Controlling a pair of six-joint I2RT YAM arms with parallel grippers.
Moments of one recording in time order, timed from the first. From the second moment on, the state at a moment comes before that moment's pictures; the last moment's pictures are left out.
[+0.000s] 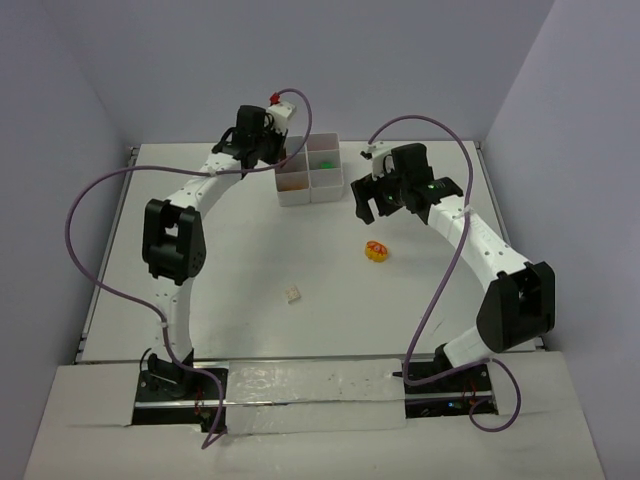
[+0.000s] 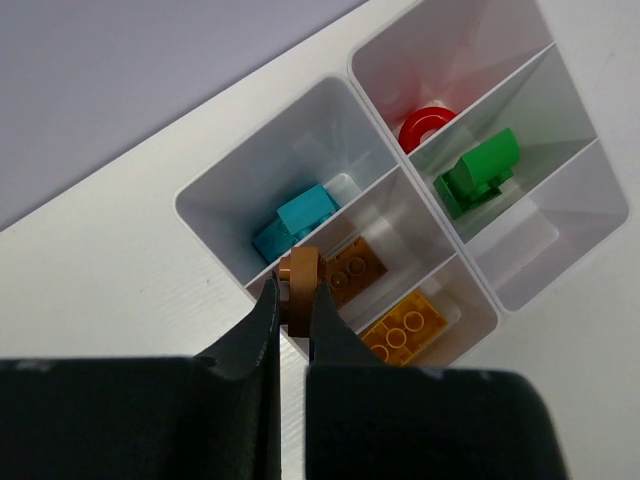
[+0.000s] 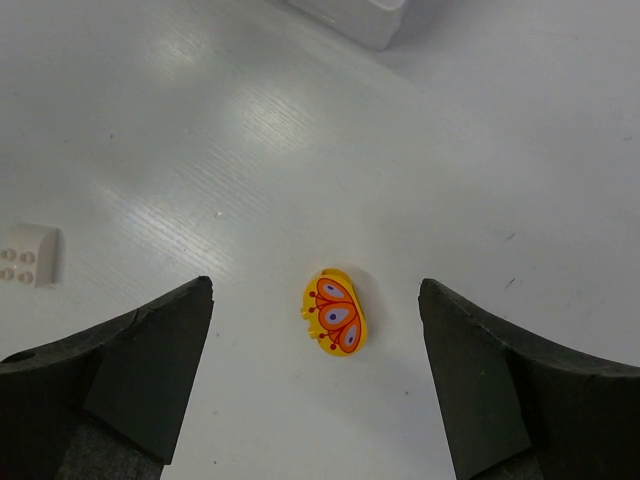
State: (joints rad) left arm -0.37 2.17 1.93 -0.29 0.12 0.18; right arm 0.33 1.50 1.28 -0.55 -0.22 -0.16
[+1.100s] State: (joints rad) left arm -0.40 1.83 1.64 -0.15 0.61 0.00; right arm 0.19 1.53 1.22 -0.65 -0.28 -0.26
